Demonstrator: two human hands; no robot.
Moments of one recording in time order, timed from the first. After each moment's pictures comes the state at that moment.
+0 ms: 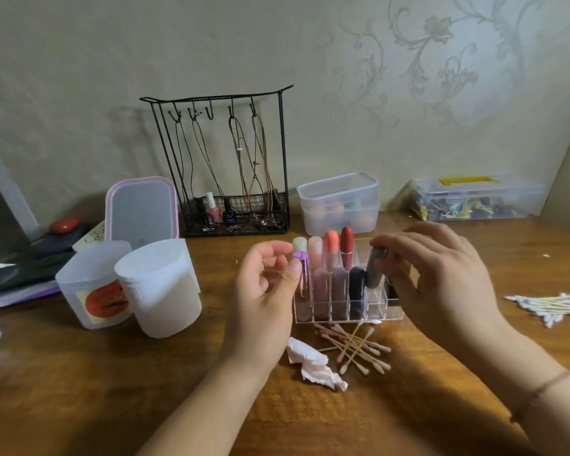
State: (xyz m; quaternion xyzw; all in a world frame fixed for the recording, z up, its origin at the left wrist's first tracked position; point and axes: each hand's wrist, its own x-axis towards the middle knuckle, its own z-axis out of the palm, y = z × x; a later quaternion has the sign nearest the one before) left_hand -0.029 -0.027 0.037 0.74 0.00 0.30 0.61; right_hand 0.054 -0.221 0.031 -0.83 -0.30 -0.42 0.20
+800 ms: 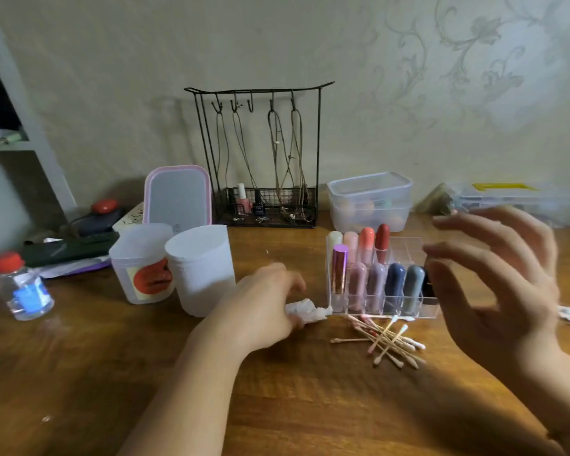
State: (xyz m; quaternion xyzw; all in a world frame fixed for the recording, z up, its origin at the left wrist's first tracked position) left_hand -0.037 0.035 0.042 0.98 0.03 0.07 0.18; right_hand 0.020 -0.207 0.042 -0.70 -0.38 -0.55 0.25
